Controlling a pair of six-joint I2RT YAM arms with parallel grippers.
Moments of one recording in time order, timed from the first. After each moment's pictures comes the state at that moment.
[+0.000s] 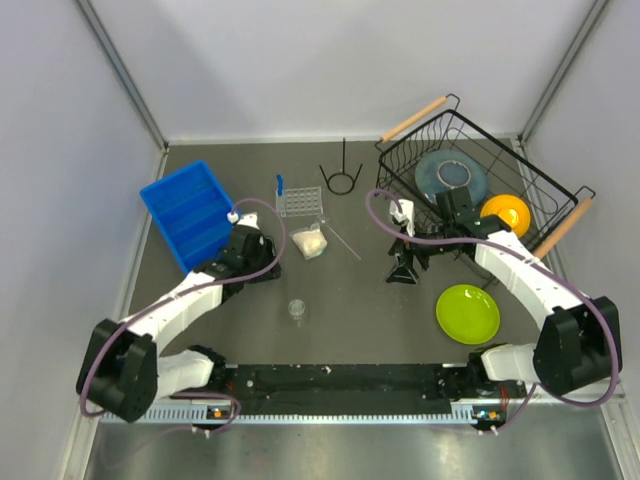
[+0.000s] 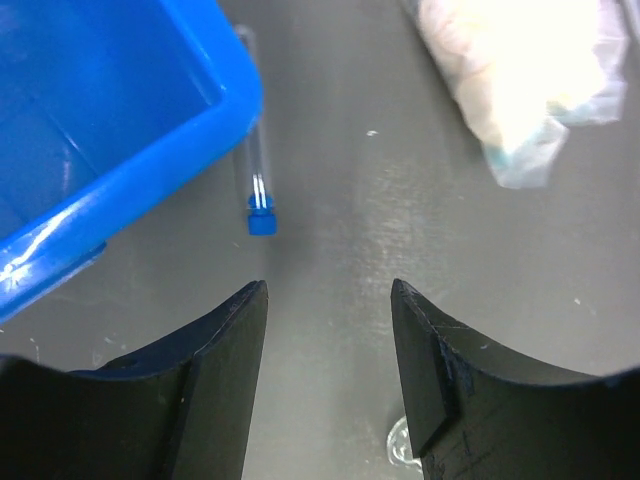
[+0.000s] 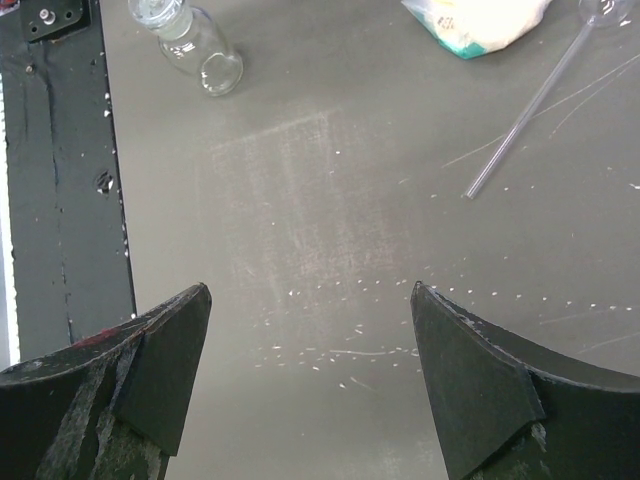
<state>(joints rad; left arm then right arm) -0.42 1.15 0.61 -0.27 -0.08 -0.51 0.32 1.30 0.95 -0.66 -0.90 -0.66</state>
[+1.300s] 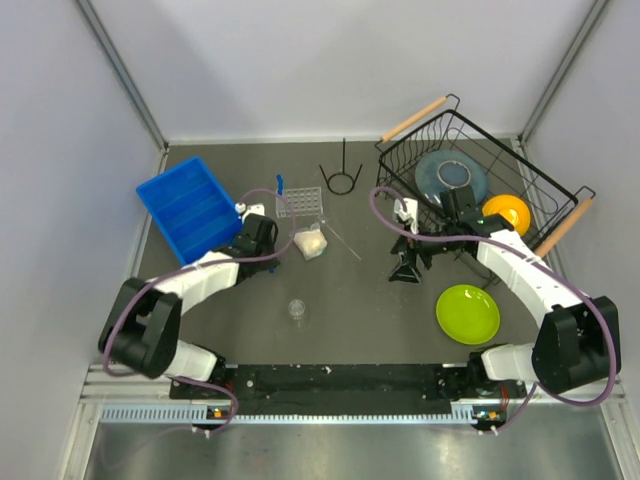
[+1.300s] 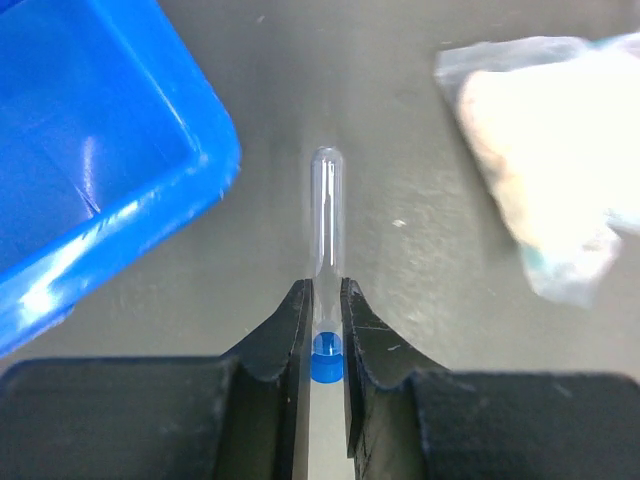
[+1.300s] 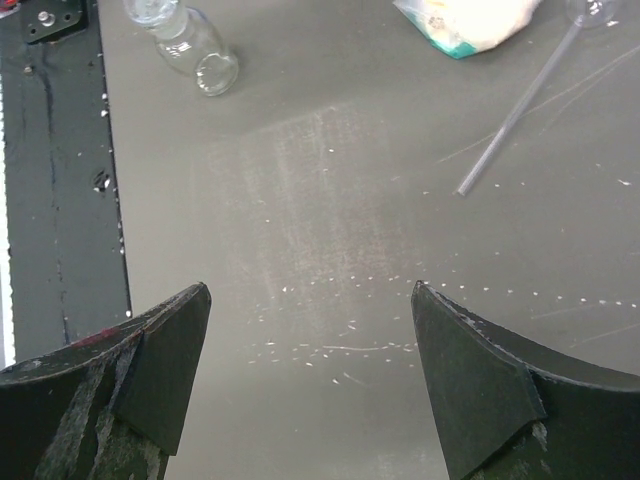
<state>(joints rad) -0.42 1.46 0.72 -0.17 -0.23 -0.54 0.28 1.30 0.95 -0.66 -0.91 -0.68</state>
